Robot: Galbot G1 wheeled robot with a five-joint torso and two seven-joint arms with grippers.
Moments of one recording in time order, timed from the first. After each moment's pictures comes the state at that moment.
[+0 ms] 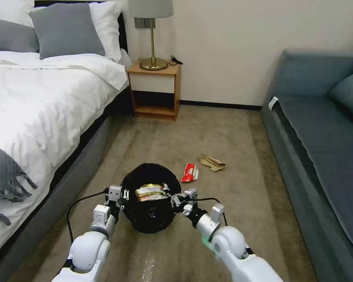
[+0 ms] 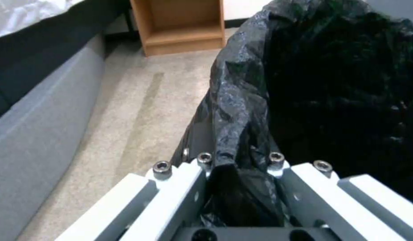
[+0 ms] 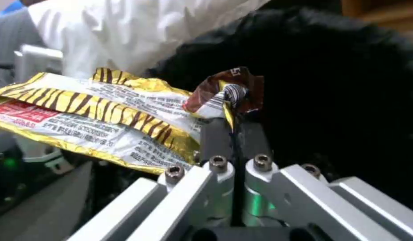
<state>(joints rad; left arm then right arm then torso) 1.37 -1.28 -0.44 -1.86 -0.12 0.18 0.02 -1.16 1.31 0.02 1.66 0.56 -0.07 -0.31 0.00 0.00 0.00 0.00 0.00</state>
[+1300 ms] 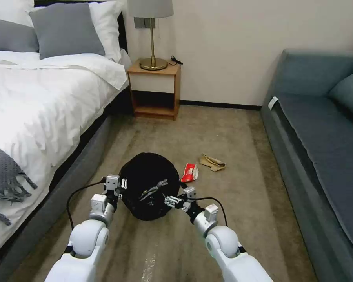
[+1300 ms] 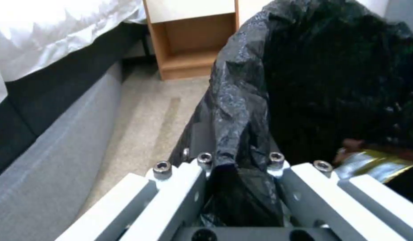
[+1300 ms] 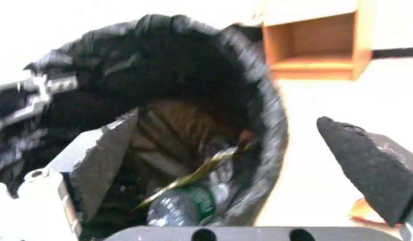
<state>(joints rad) 1.27 -1.25 -0.47 -1.80 -0.15 0.13 0.02 -1.20 1.39 0.15 1.63 0.34 0.07 -0.24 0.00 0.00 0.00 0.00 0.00</state>
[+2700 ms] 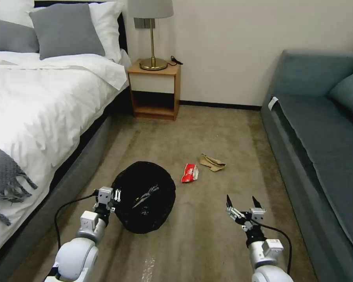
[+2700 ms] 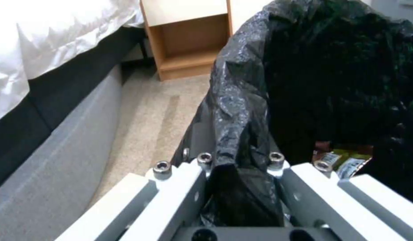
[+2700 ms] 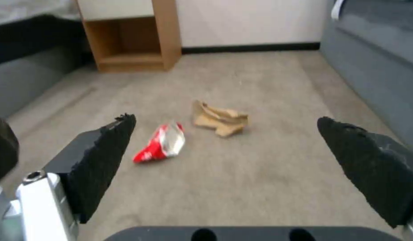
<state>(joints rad) 1.45 -1.21 -0.52 -1.91 -0.15 0.06 0.04 -1.60 1.39 0.49 1.83 0.23 0.15 0.05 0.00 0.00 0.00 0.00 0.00</state>
